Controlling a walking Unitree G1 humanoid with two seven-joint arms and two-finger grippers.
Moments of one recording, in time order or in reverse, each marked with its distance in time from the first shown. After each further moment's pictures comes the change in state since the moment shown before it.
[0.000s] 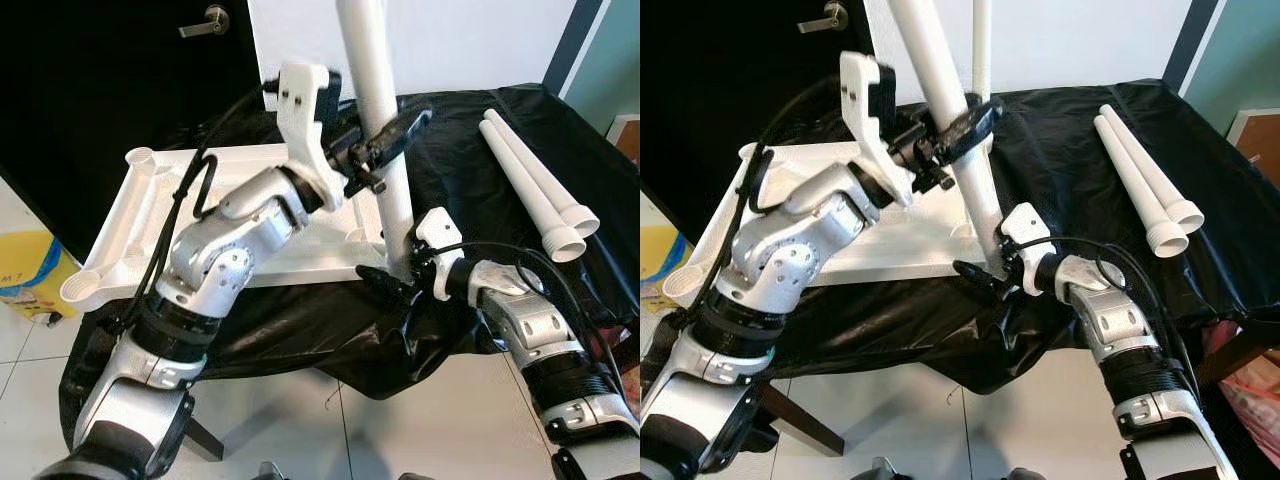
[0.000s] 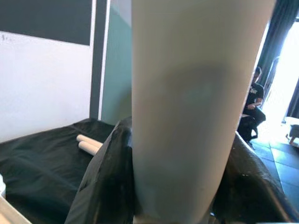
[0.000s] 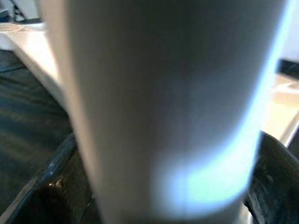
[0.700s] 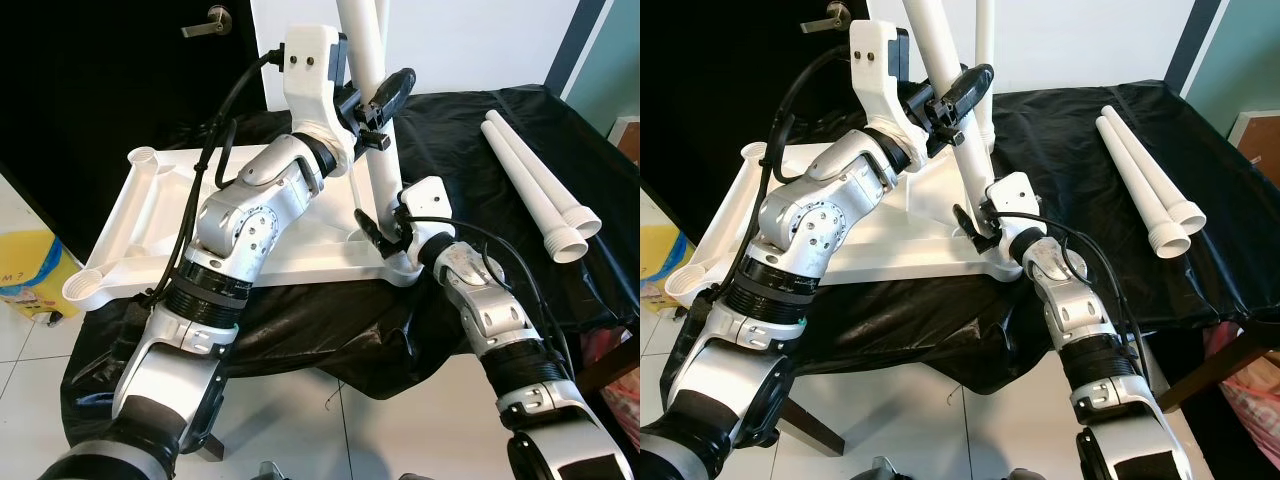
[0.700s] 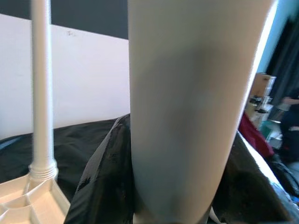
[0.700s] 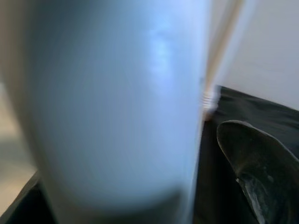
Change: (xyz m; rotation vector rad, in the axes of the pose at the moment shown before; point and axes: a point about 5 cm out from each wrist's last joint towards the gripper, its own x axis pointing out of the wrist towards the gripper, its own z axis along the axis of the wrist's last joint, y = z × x) left arm 0.030 0.019 0.005 0.026 -0.007 0.255; right arm 0.033 -0.012 0.016 -0.030 -0.053 -0.528
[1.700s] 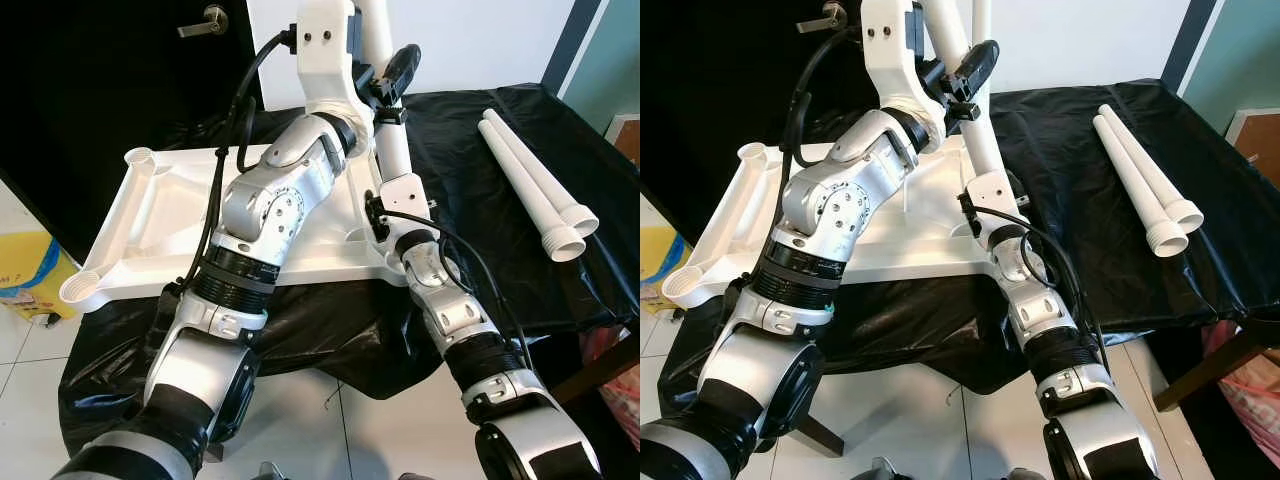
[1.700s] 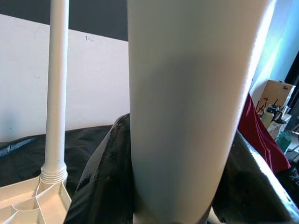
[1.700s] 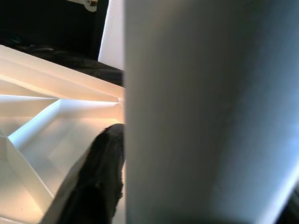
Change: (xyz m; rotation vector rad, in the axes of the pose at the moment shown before) left arm 0.013 -0.003 0.006 -0.003 -0.027 0.088; right arm 0.009 0.026 0.001 -0.067 -0.009 -0.170
